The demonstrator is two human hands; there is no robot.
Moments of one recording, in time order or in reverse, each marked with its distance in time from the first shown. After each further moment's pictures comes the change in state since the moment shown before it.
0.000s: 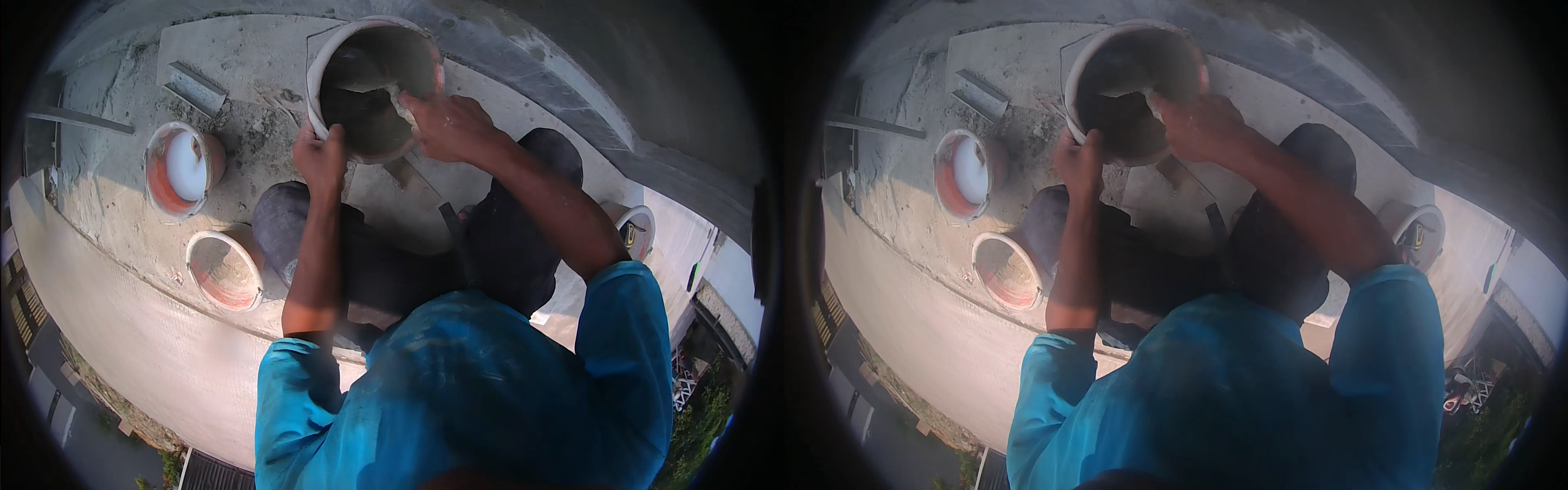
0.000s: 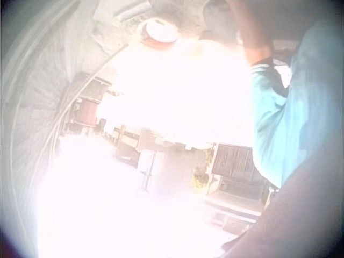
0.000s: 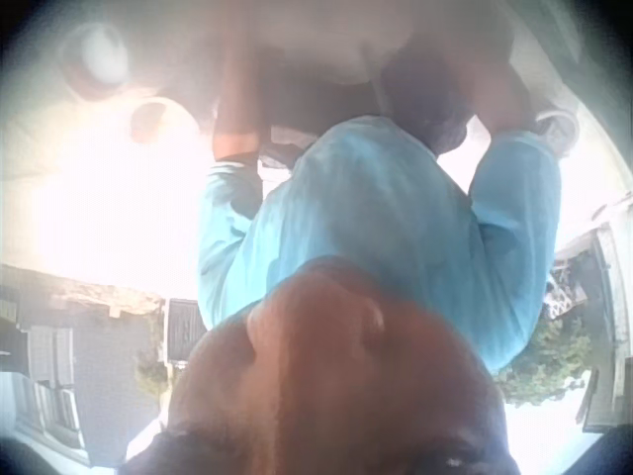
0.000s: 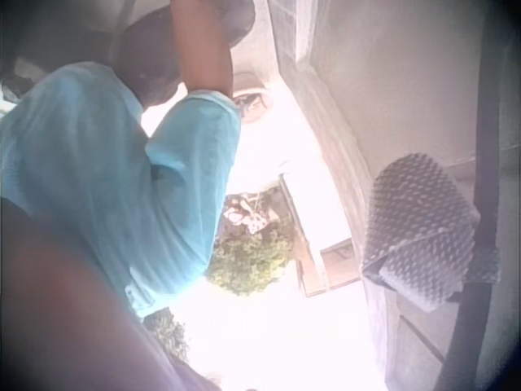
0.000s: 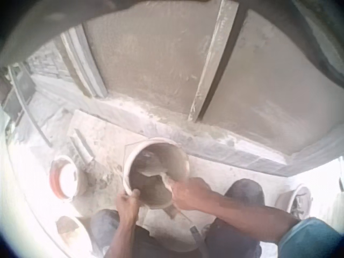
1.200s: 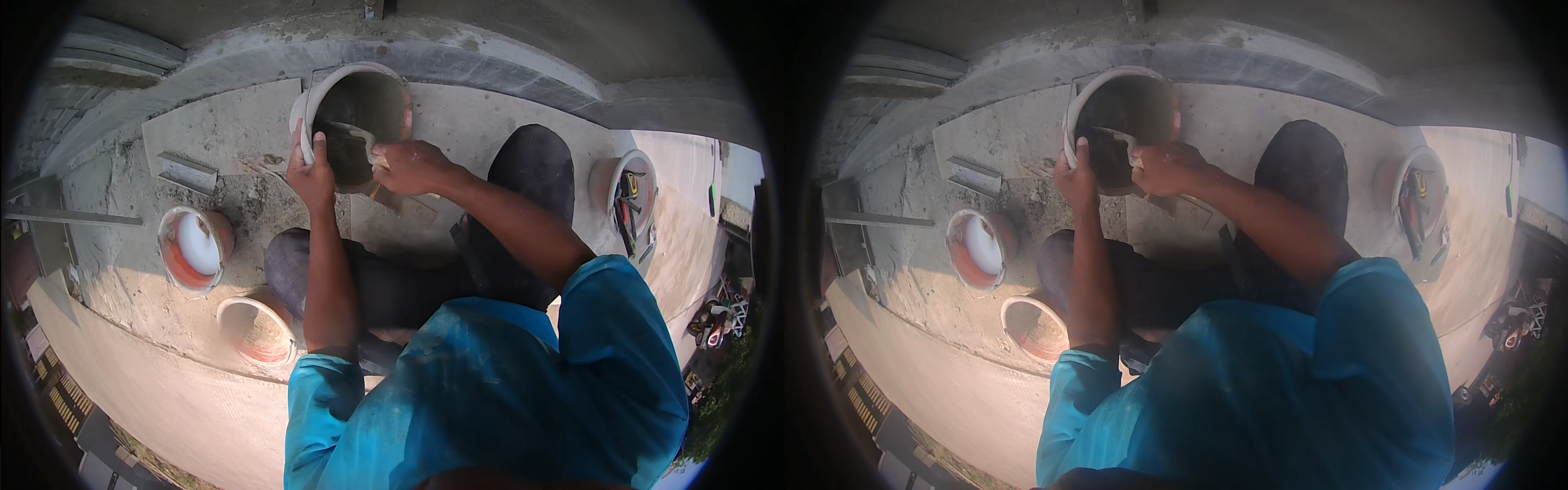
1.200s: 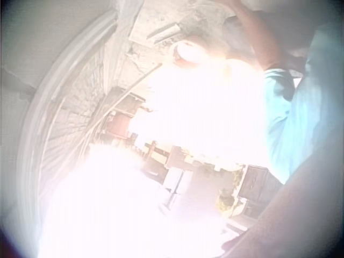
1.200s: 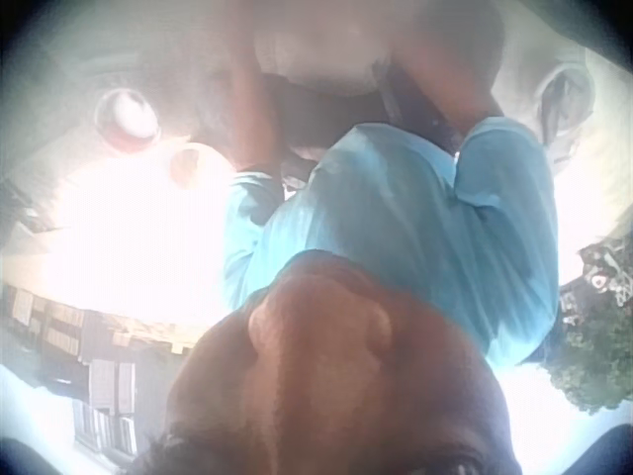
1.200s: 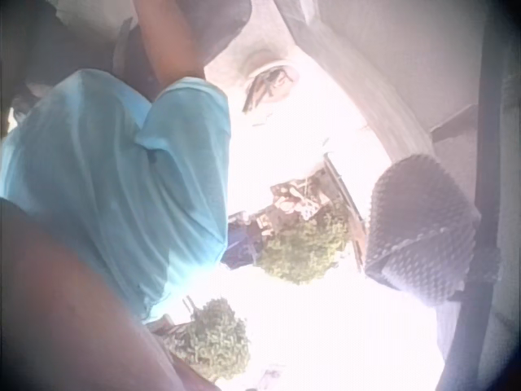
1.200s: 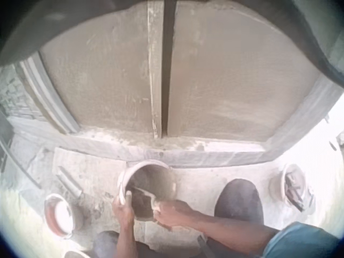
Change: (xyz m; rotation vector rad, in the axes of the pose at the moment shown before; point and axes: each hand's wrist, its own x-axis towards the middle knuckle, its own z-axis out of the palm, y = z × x) left_hand 0.033 -0.007 0.041 -0.022 -0.135 0.102; right_hand -0.006 0.011 0.075 0.372 0.226 0.158
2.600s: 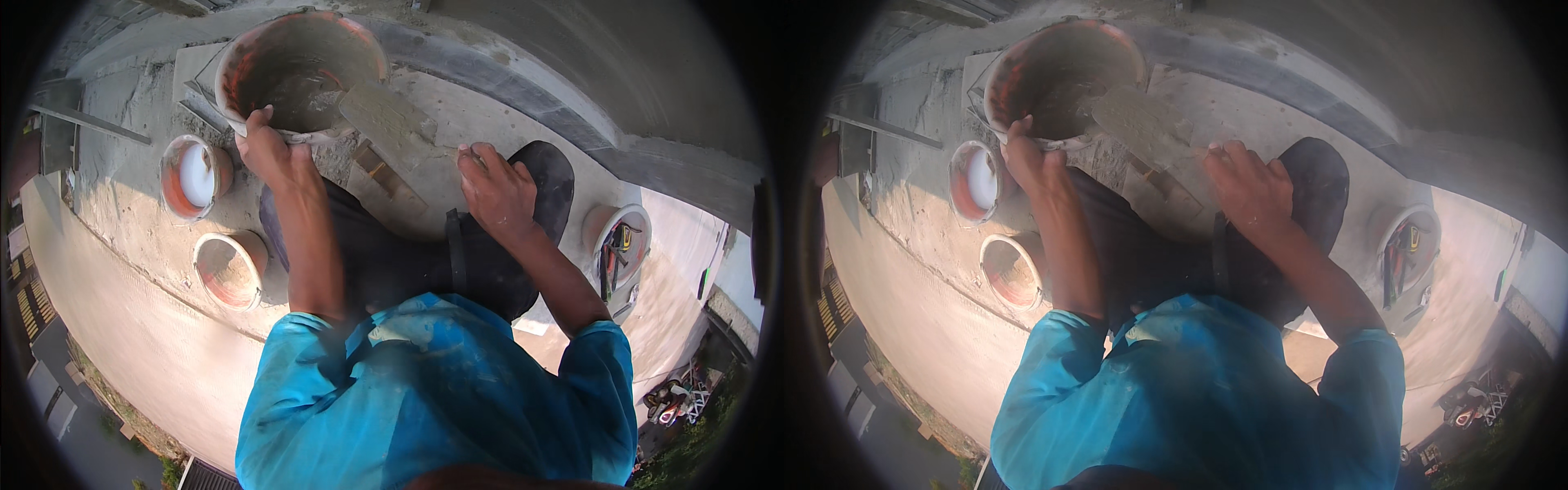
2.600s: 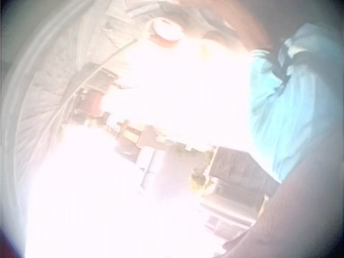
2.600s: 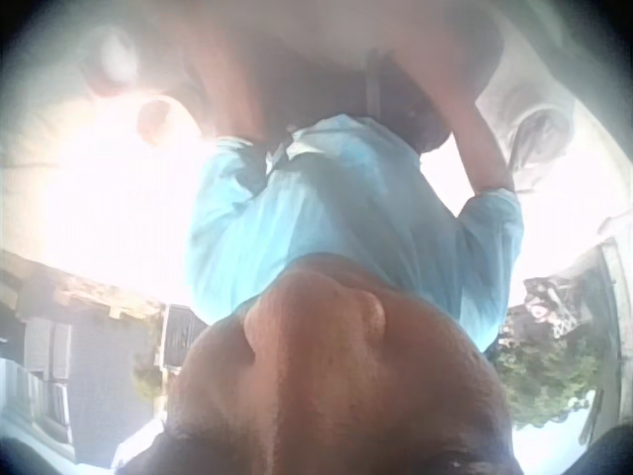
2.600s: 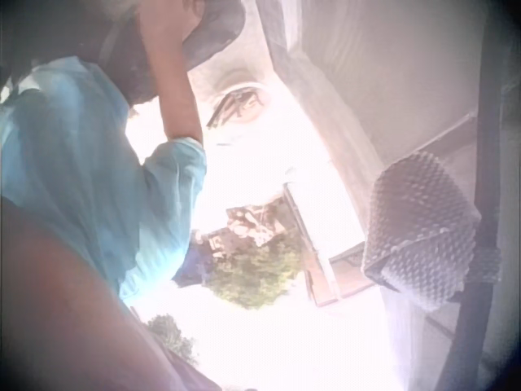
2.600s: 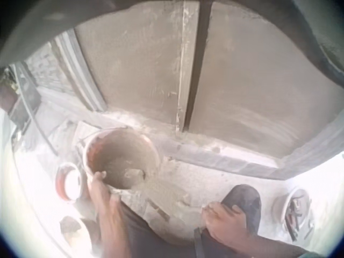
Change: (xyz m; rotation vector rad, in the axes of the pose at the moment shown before) left_hand -0.015 0.149 -0.018 -0.769 0.542 -0.185; right_hand -0.134 0.026 -0.079 -0.558 0.560 -0.300
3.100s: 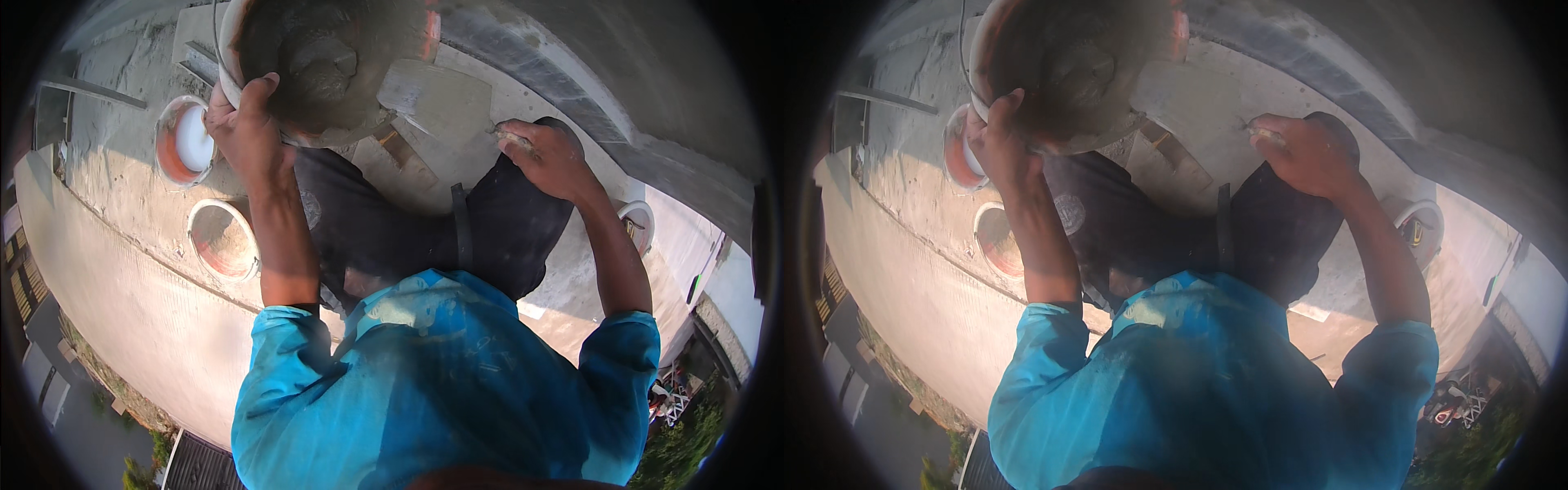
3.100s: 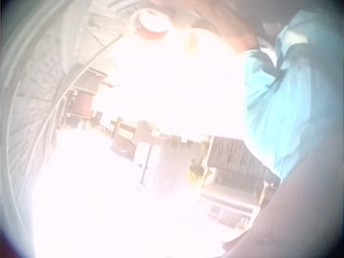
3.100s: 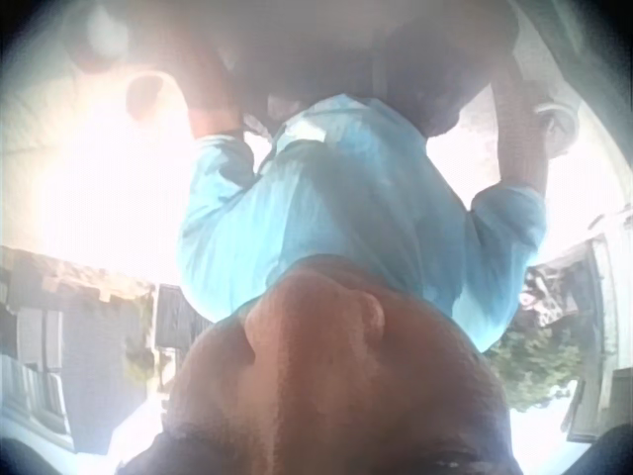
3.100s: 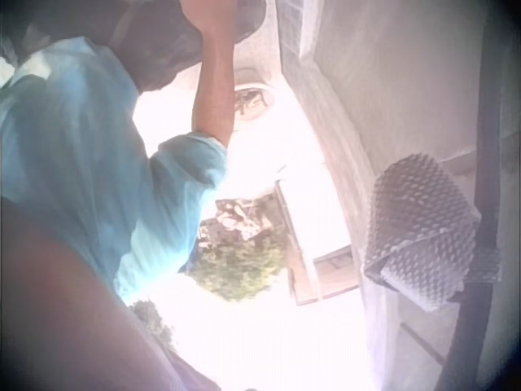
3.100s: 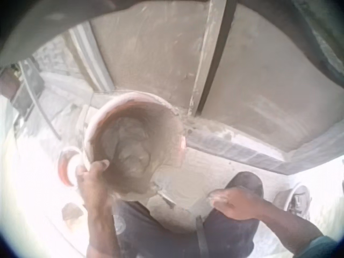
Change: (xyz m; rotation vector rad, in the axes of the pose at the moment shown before) left_hand -0.006 0.055 -0.033 0.296 -0.332 0.215; right_hand 0.048 0.037 -0.035 0.545 -0.748 0.329
